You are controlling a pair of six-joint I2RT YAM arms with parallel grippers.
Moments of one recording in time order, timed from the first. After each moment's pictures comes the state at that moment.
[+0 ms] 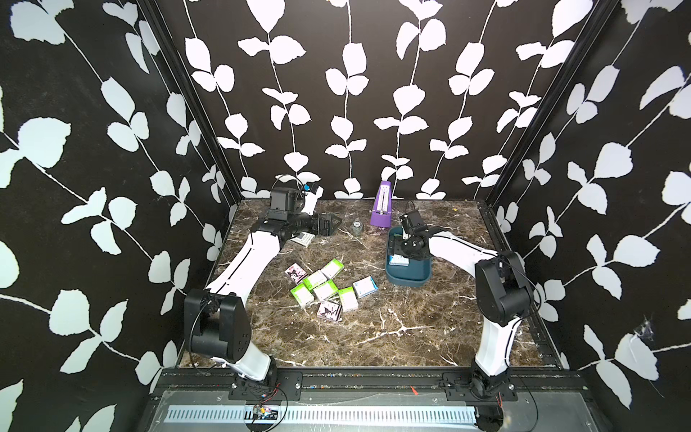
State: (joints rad) left arm -0.23 1.55 1.34 -0.39 0.56 -0.05; right arm 0.43 1.92 1.38 -0.51 -0.03 0.52
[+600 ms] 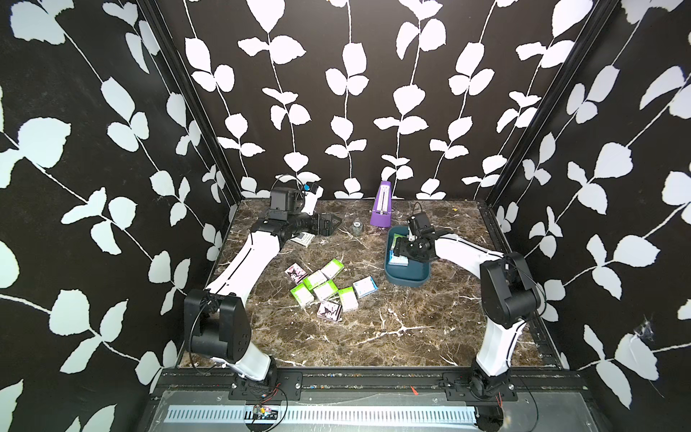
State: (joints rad) left arm -0.23 1.55 1.34 -0.39 0.56 -0.05; right arm 0.38 1.88 1.31 -0.47 -0.05 0.53
